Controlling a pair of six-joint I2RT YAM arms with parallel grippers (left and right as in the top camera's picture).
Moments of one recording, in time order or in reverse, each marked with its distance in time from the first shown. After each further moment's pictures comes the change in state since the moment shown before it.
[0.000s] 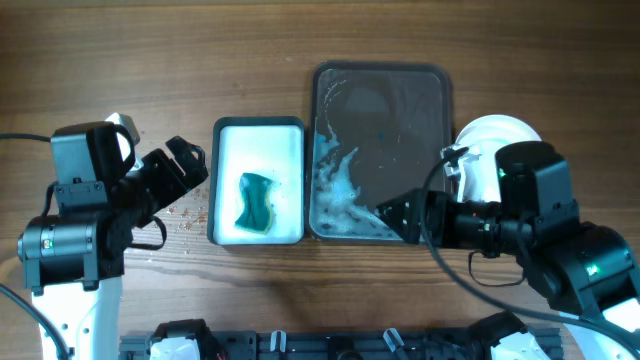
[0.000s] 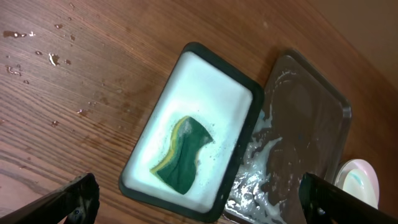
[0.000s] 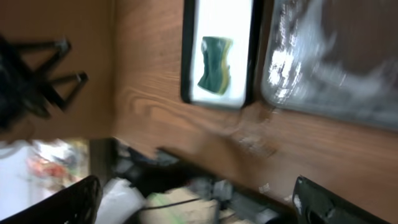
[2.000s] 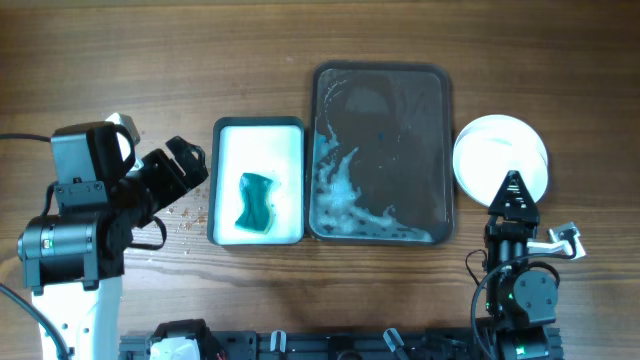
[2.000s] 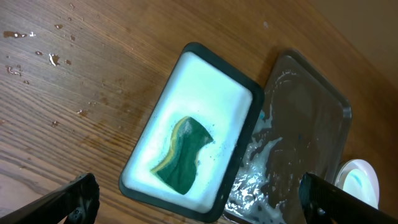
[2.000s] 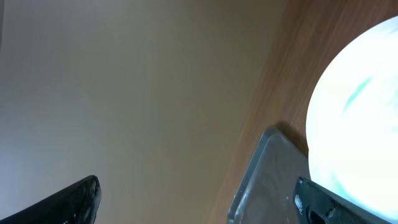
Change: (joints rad) left arm 0.000 0.001 0.000 0.000 0.000 0.000; right arm -0.240 -0.920 -1.126 1.101 0.893 0.590
